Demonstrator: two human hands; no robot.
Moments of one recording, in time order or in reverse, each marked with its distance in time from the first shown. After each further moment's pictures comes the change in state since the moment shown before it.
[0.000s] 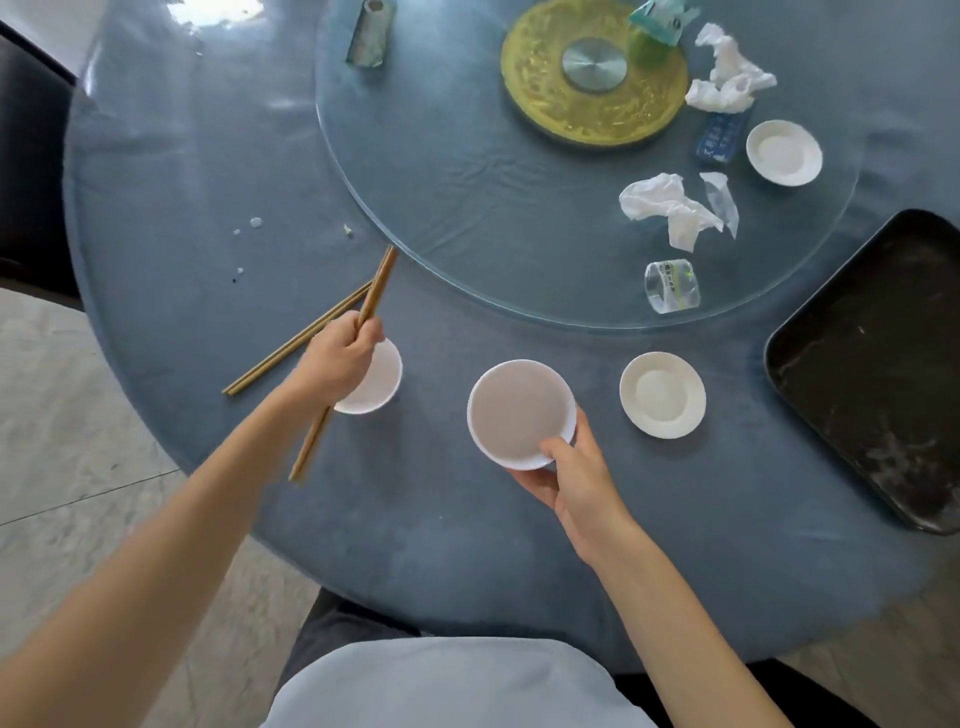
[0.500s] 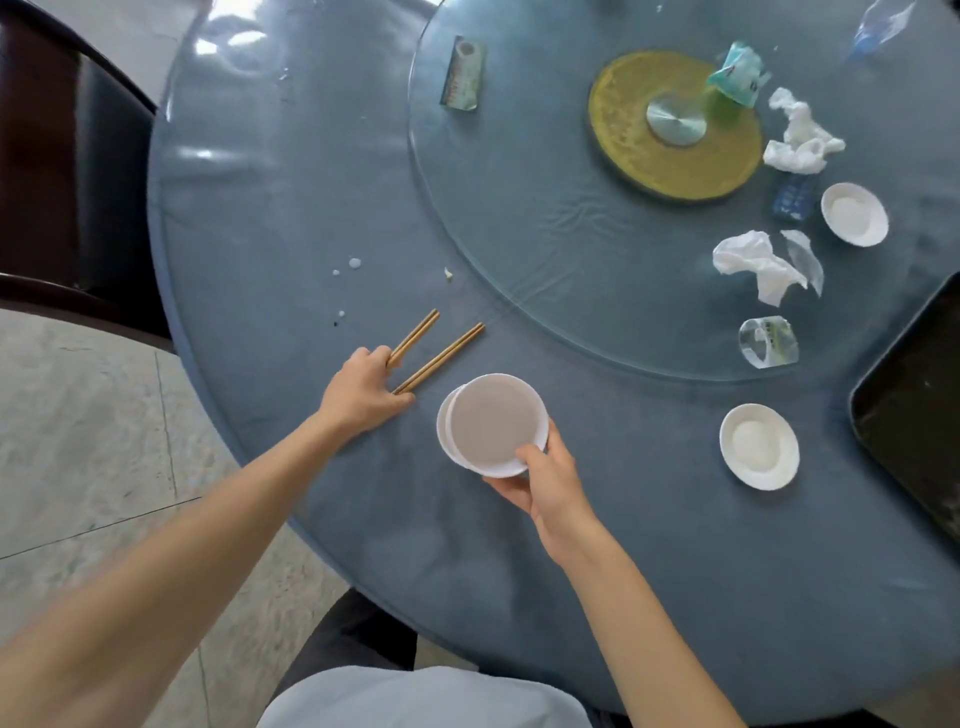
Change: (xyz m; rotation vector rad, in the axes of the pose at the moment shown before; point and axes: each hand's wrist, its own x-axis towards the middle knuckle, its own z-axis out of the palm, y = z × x) left_hand 0.072 -0.097 -0.111 0.409 -0.096 0.074; right_hand 0.034 0.015 0.201 -0.036 0.074 0.033
